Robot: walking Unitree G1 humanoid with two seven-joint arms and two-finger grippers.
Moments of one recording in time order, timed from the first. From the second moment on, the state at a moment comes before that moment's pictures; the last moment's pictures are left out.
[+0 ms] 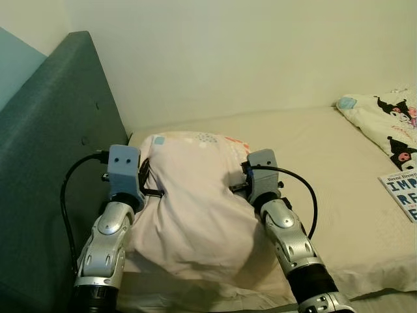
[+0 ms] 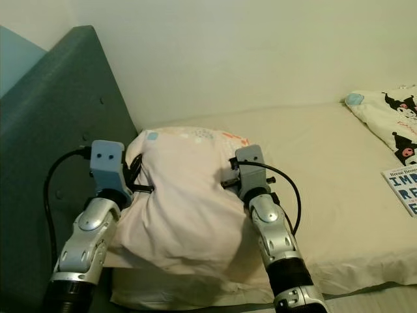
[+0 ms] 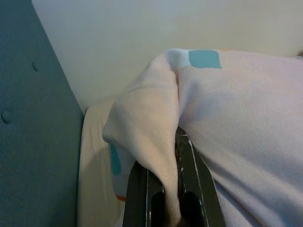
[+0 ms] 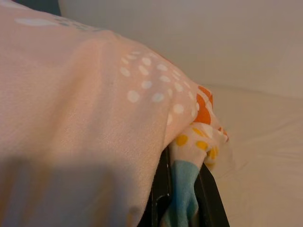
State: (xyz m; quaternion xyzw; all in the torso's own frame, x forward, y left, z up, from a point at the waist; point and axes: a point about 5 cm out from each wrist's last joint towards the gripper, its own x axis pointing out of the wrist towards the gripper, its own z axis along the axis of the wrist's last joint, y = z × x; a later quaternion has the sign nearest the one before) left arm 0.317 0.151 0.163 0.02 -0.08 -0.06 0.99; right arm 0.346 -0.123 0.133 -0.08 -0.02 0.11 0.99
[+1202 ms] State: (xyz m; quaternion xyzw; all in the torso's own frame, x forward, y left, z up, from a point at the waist) left arm 0.313 0.146 0.162 0.02 -0.09 -0.06 0.99; right arm 0.344 -0.123 0.125 -0.07 -0.01 0.11 0.99
